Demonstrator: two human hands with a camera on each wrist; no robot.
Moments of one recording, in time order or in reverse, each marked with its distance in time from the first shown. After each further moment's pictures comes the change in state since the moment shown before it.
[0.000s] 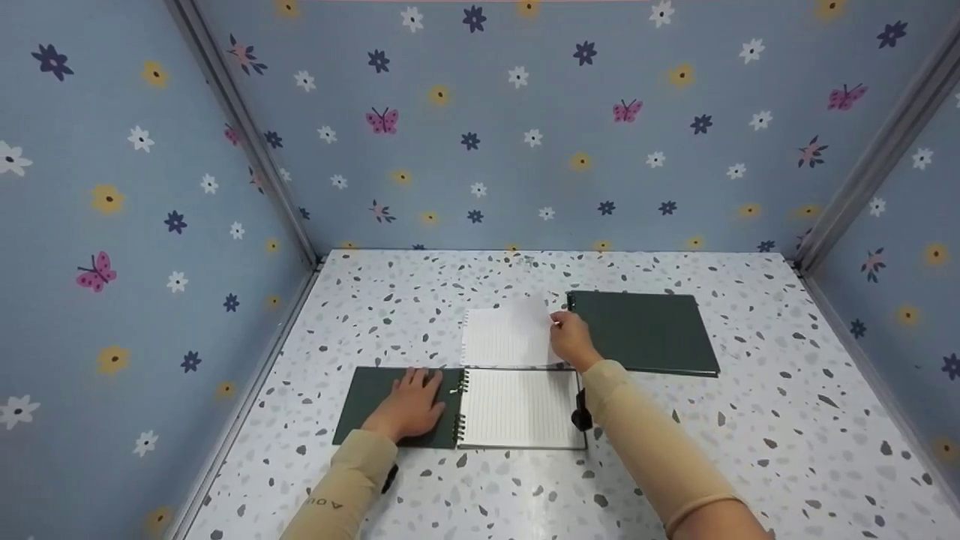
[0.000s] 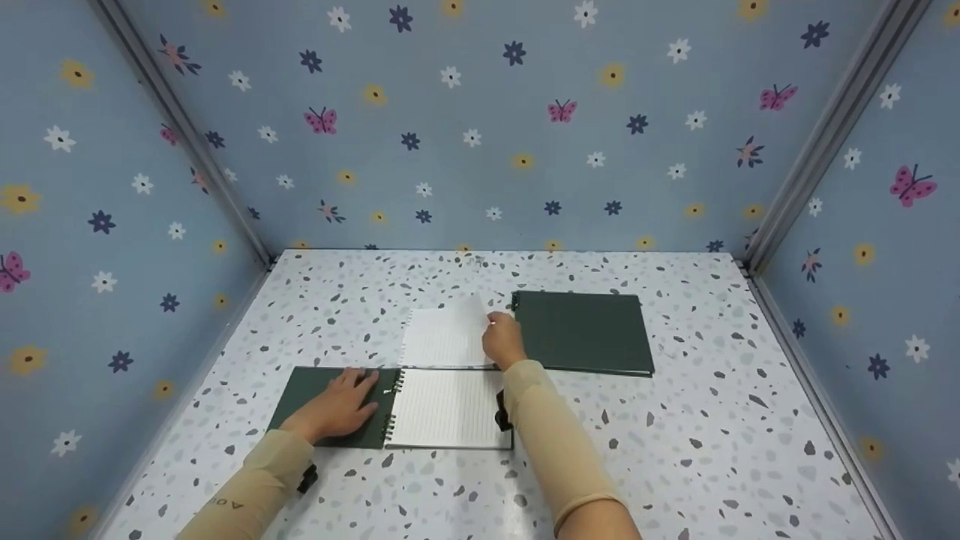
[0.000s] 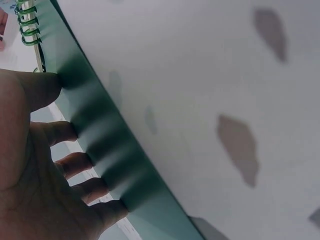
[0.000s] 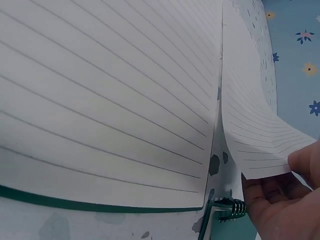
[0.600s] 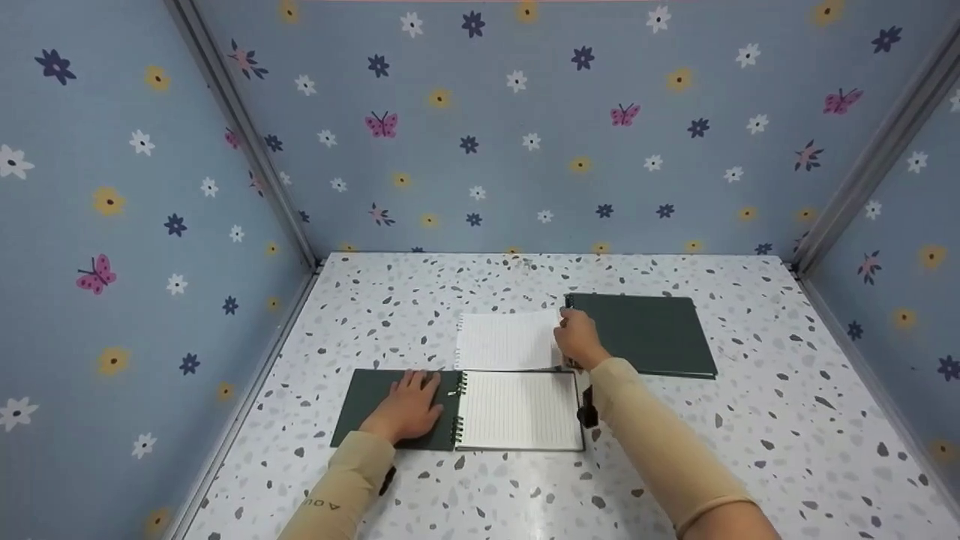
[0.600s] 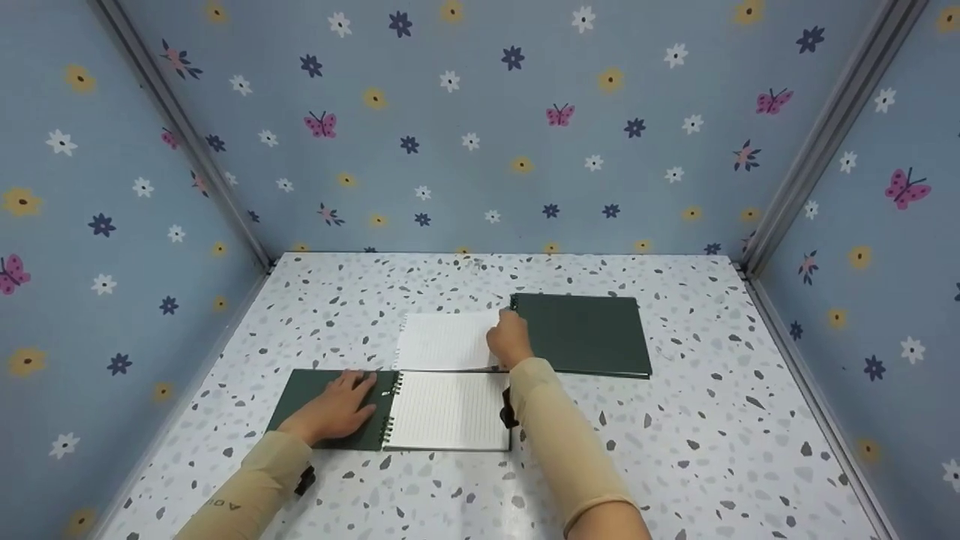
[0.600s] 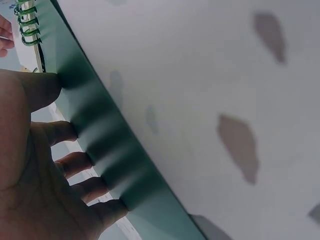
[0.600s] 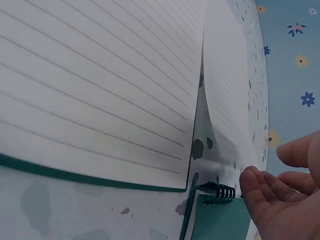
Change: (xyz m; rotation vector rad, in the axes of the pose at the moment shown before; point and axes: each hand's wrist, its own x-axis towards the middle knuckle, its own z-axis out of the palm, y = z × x) left_hand -0.001 -0.002 -0.001 0.003 0.010 0.011; right_hand -0.003 -0.002 -0.020 -0.052 -0.017 -0.018
